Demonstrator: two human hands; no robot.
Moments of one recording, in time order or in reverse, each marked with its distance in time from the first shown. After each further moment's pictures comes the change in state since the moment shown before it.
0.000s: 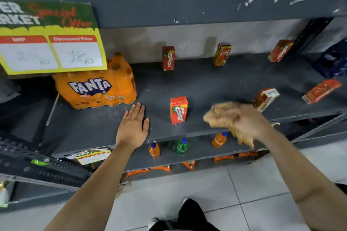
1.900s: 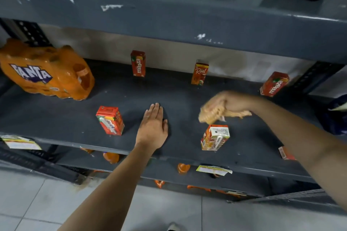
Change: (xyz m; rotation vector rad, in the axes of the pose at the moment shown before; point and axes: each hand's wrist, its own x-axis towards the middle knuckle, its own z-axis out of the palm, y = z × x) left_hand 0.093 0.253 0.076 -0.073 0.096 -0.217; right_hand 0.202 0.200 -0.090 0.034 -0.566 -0.385
